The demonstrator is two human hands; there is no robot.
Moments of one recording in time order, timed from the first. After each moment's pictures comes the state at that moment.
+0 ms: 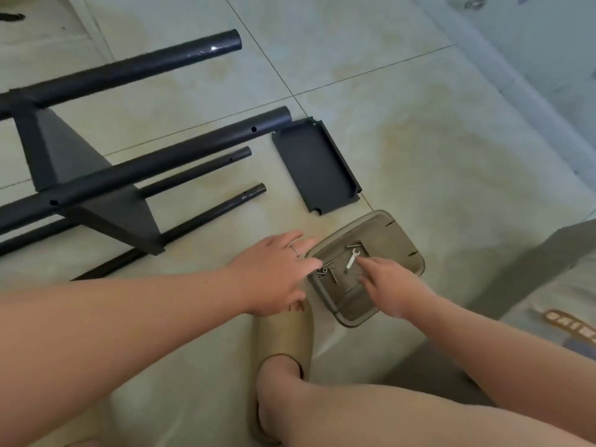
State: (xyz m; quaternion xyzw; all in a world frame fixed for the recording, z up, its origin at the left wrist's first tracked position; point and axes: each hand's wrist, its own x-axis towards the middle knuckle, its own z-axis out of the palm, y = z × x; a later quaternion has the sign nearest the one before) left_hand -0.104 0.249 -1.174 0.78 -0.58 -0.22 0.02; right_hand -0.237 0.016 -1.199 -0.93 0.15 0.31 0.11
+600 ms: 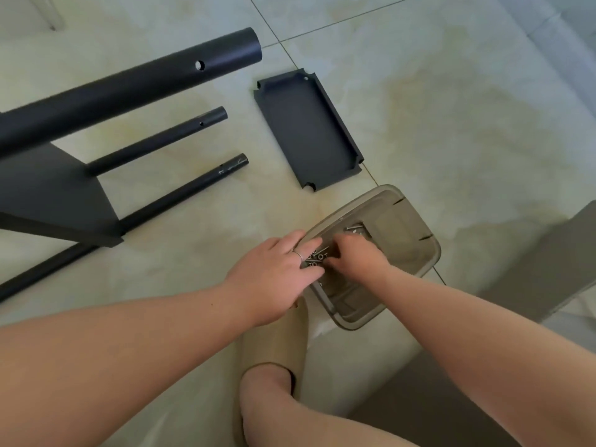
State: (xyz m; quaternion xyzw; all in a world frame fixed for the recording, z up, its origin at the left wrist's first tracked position) left_hand -0.123 0.220 -1.252 0.78 -0.60 -0.17 0.03; right_hand -0.183 0.018 -1.303 -0.91 0.22 0.32 0.15
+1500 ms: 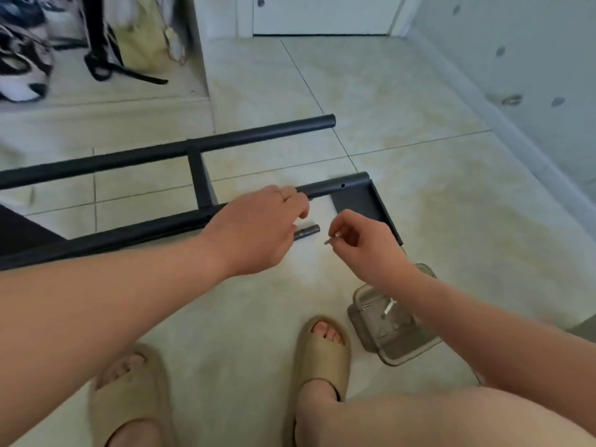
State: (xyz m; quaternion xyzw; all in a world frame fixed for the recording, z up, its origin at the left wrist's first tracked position) left_hand -0.048 0.370 -1.049 0.88 -0.45 0.03 0.16; right_hand -0.123 0.161 -1.065 -0.93 0.07 0.03 0.37
